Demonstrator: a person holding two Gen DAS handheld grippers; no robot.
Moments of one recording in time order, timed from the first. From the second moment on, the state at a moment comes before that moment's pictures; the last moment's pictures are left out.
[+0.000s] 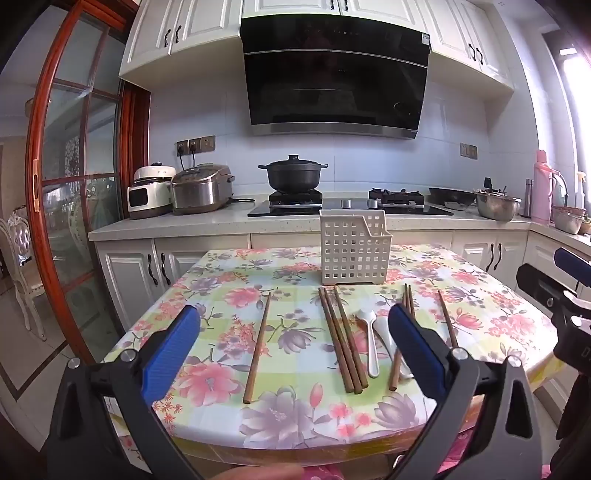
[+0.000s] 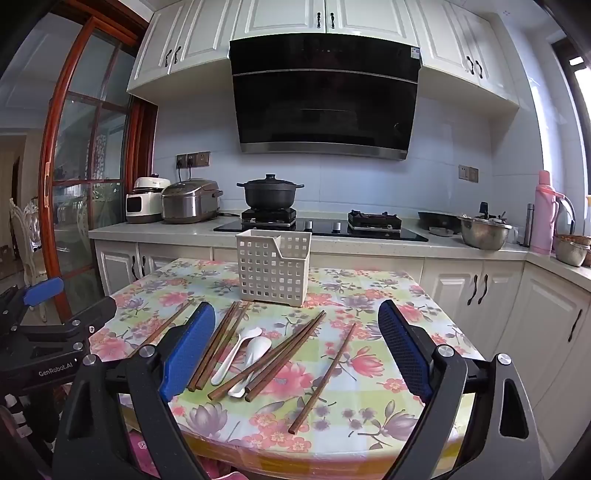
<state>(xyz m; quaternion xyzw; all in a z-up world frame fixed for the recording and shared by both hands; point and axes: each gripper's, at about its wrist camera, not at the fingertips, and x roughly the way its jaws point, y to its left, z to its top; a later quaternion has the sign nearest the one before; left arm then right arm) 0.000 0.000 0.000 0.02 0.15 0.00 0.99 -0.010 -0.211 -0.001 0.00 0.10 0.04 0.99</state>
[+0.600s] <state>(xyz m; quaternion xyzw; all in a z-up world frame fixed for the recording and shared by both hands) -0.002 -0.009 0.002 0.02 0.14 0.00 0.99 -0.008 -0.213 -0.003 0.00 0.11 0.04 0.99</state>
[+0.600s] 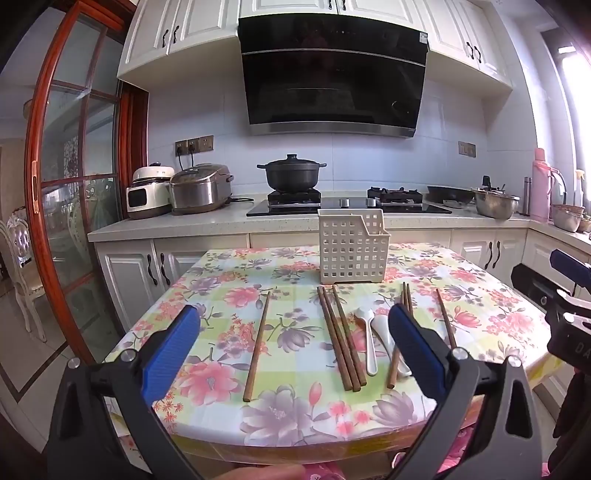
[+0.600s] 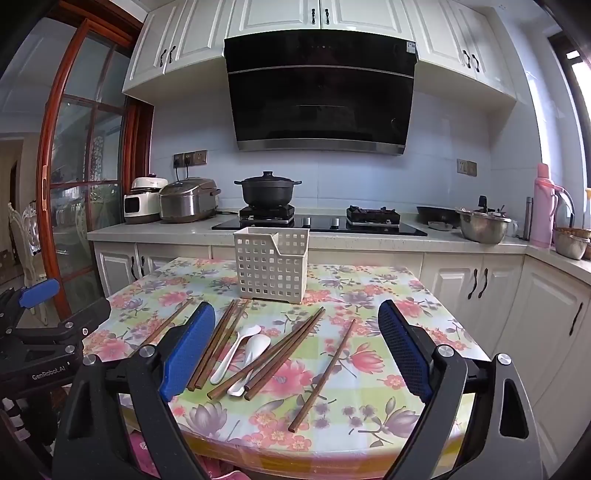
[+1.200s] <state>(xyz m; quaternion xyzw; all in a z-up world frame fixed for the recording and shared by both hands) -0.003 -0.004 0.000 0.02 0.15 0.00 0.99 -0.004 -0.213 -0.007 0.01 0.12 0.04 0.99</state>
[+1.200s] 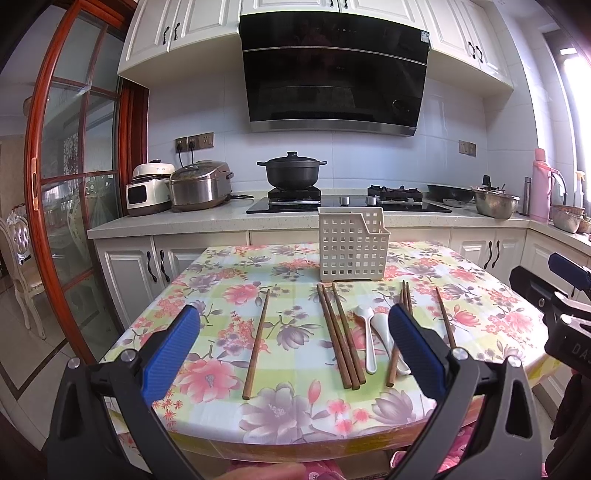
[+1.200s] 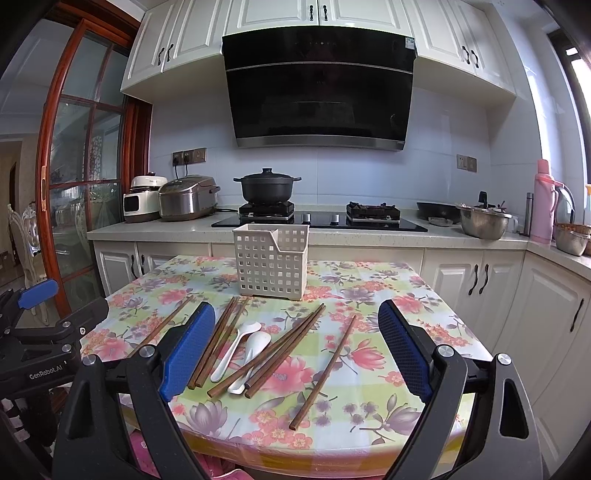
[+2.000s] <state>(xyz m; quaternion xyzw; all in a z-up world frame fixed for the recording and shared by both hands) -0.005 -0.006 -0.002 0.02 0.15 -0.01 0.99 -0.004 -0.213 -0.006 0.01 0.12 0.04 0.99</state>
